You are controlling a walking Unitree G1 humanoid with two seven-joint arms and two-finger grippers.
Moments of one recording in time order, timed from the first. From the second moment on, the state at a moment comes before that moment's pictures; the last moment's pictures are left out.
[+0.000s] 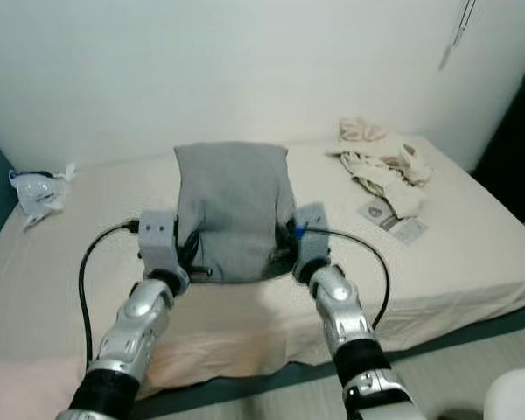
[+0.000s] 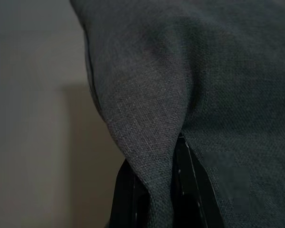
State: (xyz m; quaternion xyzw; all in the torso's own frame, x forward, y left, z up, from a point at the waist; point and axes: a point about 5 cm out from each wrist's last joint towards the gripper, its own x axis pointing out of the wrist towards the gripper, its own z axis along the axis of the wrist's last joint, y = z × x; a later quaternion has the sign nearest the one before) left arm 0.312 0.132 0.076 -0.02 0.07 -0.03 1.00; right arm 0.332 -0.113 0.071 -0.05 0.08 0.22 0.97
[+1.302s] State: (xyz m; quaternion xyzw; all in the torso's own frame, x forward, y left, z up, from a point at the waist) left arm 0.302 0.125 0.060 0.01 0.09 -0.06 0.99; right arm 0.320 -0.127 0.049 -0.03 0.12 0.19 0.98
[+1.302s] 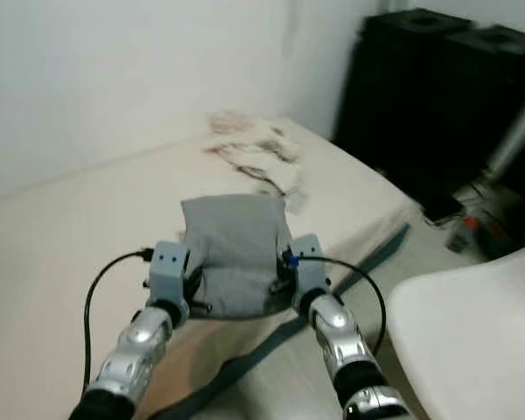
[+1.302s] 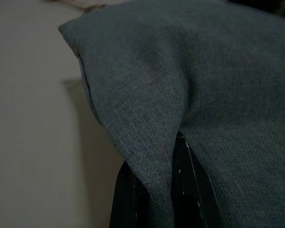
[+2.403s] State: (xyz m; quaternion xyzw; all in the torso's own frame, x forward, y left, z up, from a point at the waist) left arm 0.300 0.131 0.061 0.01 0.09 -0.04 1.00; right arm 0.327 -0.120 0.059 -0.03 0.10 0.20 0.97
